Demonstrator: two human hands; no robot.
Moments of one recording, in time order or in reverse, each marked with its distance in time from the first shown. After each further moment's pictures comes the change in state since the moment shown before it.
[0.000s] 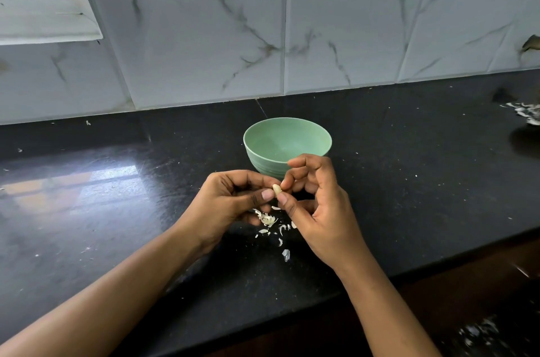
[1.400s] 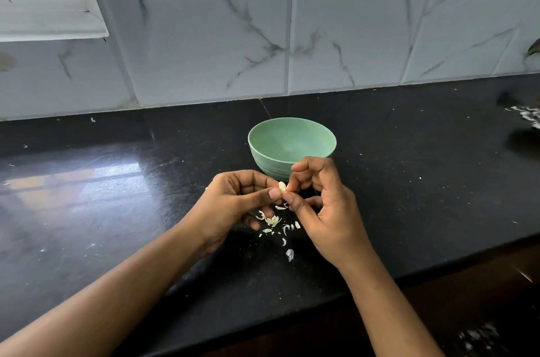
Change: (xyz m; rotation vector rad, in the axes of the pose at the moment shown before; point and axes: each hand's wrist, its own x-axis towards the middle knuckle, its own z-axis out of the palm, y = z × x) left_hand 0.001 0.001 0.000 -0.029 -0.018 -0.069; right_hand 0.001 0.000 -0.002 -0.095 -0.018 -0.015
